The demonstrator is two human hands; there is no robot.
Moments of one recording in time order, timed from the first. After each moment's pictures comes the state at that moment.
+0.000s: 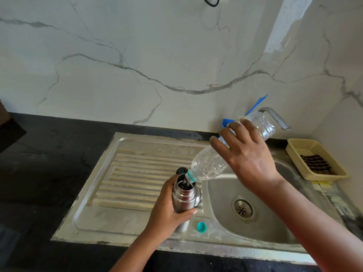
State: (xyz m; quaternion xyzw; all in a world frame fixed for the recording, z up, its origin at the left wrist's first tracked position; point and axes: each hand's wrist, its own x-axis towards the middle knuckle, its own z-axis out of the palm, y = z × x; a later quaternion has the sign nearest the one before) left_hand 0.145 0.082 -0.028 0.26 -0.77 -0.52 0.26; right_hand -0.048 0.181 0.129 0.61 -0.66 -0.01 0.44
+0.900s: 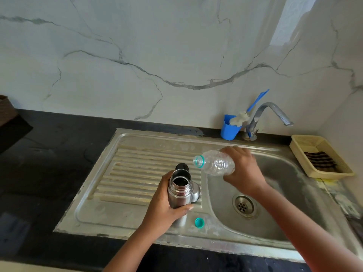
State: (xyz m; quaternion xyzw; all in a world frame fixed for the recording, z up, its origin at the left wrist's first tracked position) left_hand 0.147 0.083 -0.025 0.27 -0.77 -0.51 0.28; right_hand -0.081 0.189 0.054 0.52 -0.81 0.25 0.03
